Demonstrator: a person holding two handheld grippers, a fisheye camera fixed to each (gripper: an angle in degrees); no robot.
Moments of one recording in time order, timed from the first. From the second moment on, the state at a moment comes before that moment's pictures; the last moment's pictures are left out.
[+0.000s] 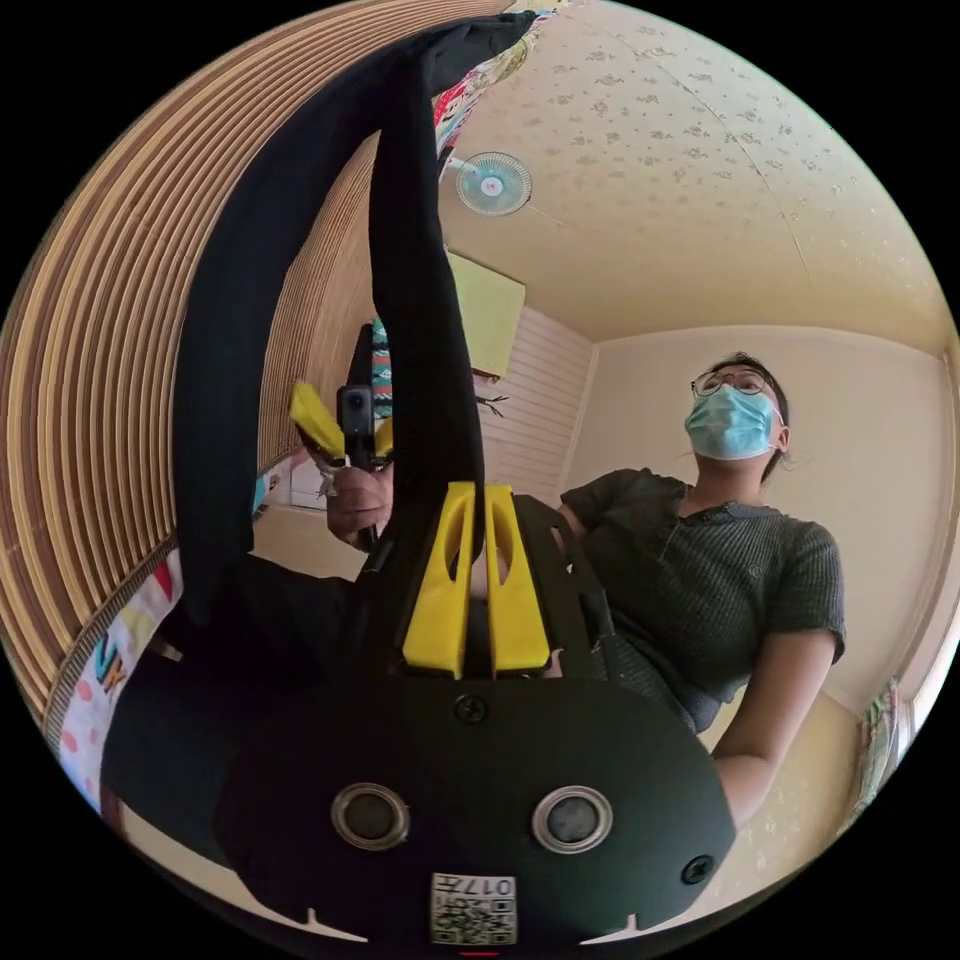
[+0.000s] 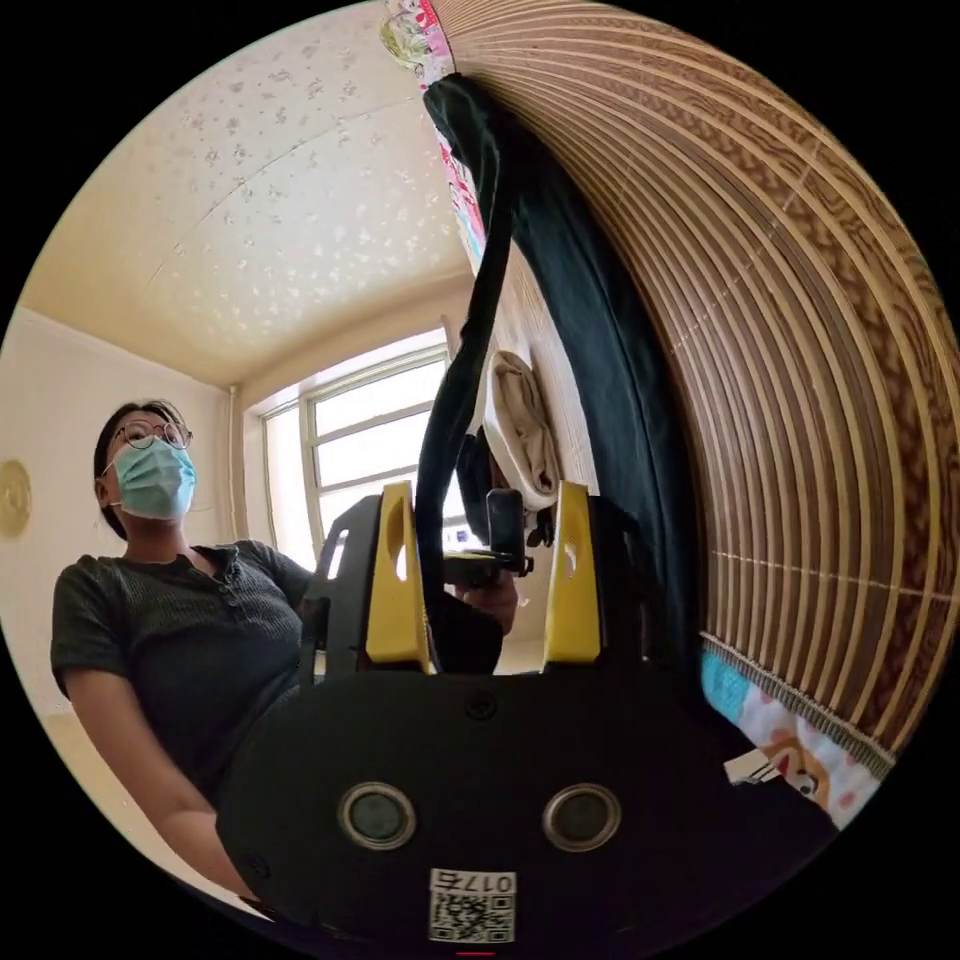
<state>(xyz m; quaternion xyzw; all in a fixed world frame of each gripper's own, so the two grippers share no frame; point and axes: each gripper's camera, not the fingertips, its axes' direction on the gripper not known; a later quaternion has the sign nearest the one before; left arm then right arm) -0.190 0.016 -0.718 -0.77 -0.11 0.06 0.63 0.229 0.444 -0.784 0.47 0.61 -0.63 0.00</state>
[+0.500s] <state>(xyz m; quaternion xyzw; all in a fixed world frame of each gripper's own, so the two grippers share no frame) -0.194 0.012 -0.724 -0.62 -0.41 0.33 0.58 0.200 0.394 -0.803 0.70 0.64 -0.30 -0.13</state>
